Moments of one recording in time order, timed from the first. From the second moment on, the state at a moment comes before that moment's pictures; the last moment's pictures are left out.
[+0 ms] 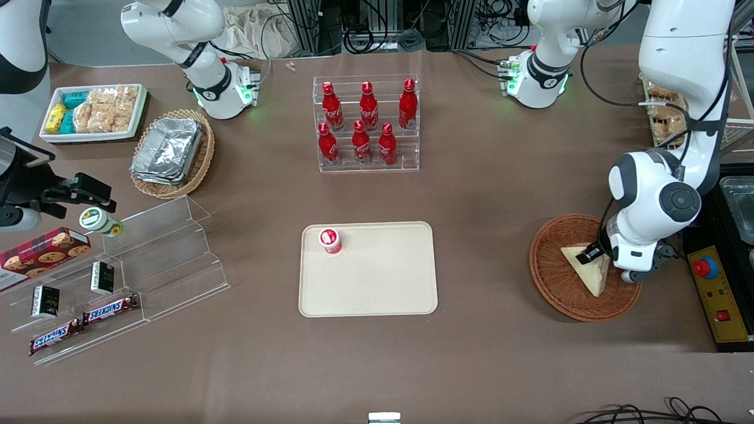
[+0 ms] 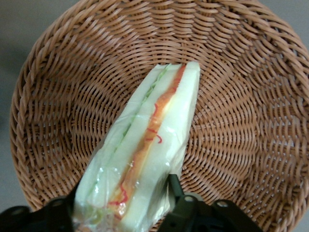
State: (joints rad) arm -0.04 0.38 0.07 -2.08 0.02 2.46 -0.58
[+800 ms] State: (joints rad) arm -0.04 0.39 0.05 -1.84 0.02 2.09 -0.62
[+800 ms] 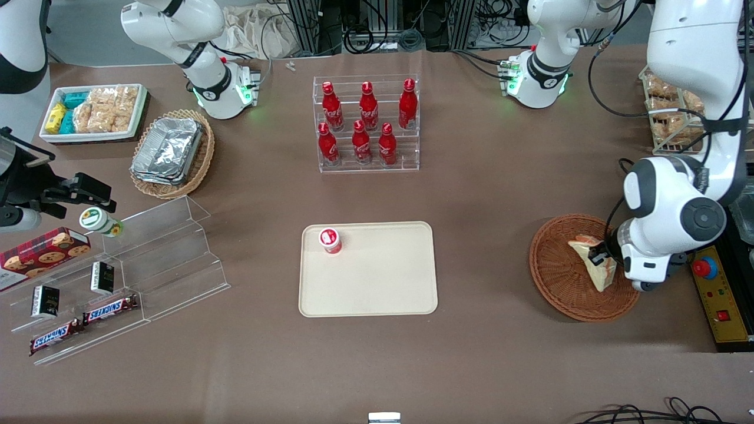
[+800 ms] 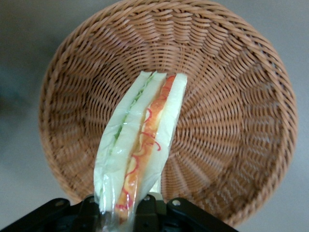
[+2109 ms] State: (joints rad) arm -0.20 0.55 -0.42 -1.32 0.08 1.75 -0.73
